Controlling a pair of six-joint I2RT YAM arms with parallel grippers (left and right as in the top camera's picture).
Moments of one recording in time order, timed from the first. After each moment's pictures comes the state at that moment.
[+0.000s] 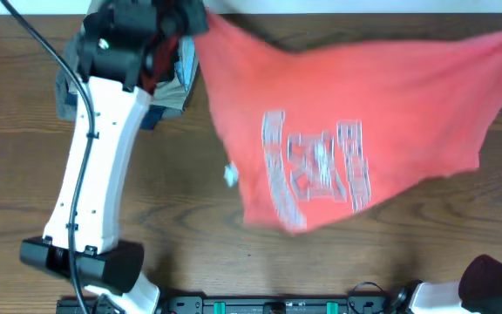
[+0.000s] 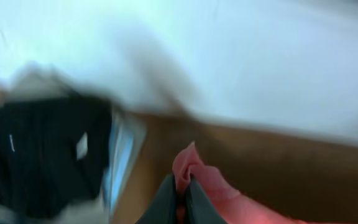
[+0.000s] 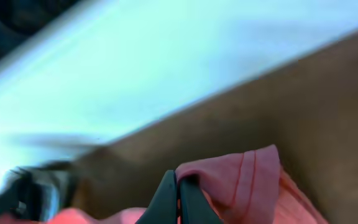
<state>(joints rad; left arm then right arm) -0.24 1.78 2.18 -0.90 -0.08 -0.36 -0.52 1.62 2.04 -0.93 -0.54 0.28</state>
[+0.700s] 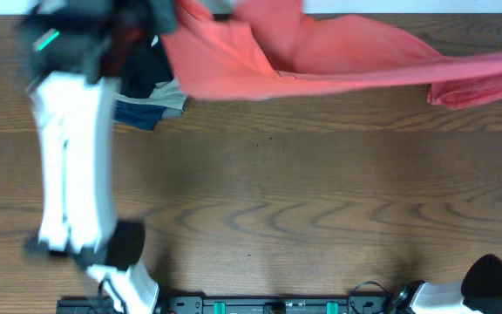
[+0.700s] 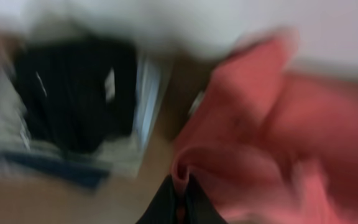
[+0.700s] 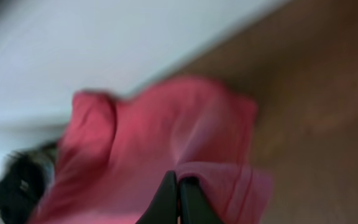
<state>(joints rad) -0.17 1.94 2.40 -1.35 0.00 -0.28 -0.60 1.63 2.05 -1.27 -0.50 0.19</state>
